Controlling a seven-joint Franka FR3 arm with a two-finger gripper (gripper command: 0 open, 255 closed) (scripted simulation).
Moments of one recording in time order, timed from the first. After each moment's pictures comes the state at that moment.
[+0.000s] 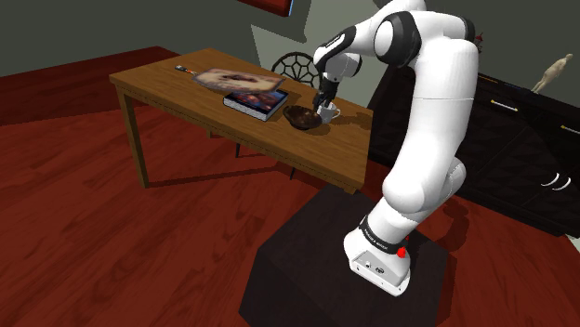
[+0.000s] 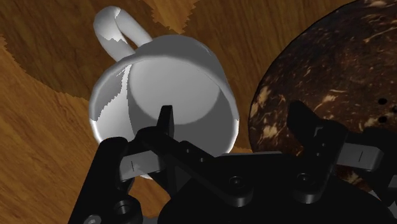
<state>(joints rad) -0.32 0.46 -0.41 -1.82 0.21 2.30 -0.75</state>
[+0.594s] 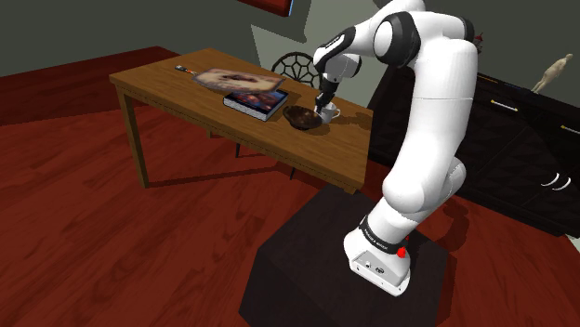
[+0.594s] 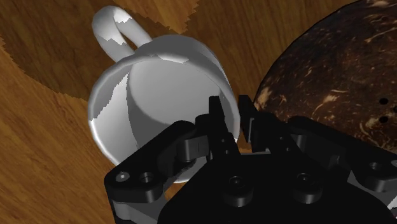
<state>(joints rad) -0.32 0.46 -0.40 -1.82 0.21 2.30 -0.75</state>
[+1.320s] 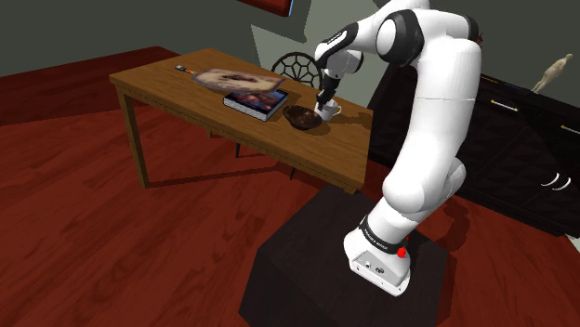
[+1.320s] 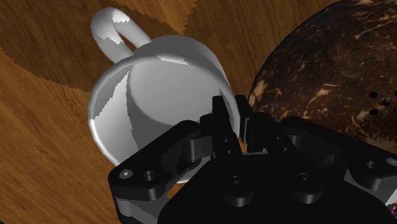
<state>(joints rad) -0.32 0.44 -0.41 -1.81 0.20 2.27 -0.74</state>
